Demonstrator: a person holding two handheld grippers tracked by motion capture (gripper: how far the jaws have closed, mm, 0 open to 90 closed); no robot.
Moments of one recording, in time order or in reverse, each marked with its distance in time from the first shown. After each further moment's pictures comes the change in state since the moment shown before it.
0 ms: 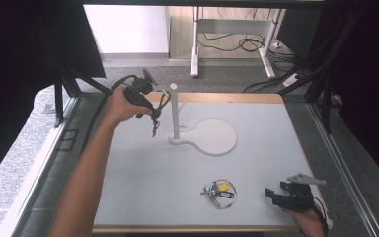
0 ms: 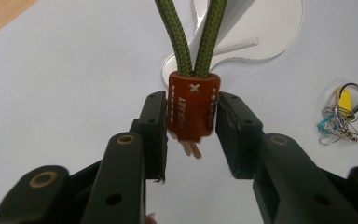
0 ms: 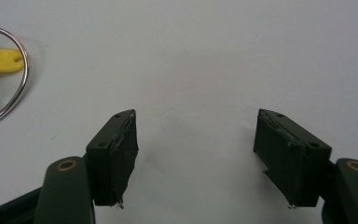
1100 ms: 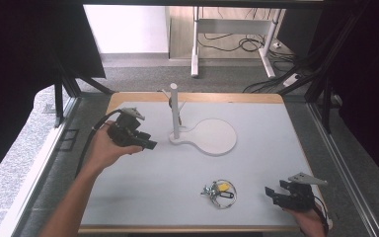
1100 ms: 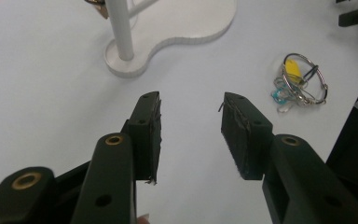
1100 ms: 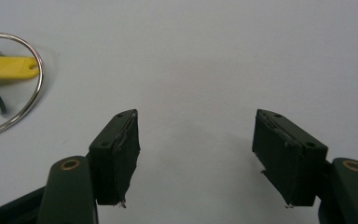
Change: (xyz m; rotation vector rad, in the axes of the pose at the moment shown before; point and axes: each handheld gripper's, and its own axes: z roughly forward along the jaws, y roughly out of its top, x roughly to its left) left arm -0.059 -0.109 -0.004 -0.221 -0.048 0.132; right arm 0.001 0.003 -0.005 -0.032 0.017 -0.019
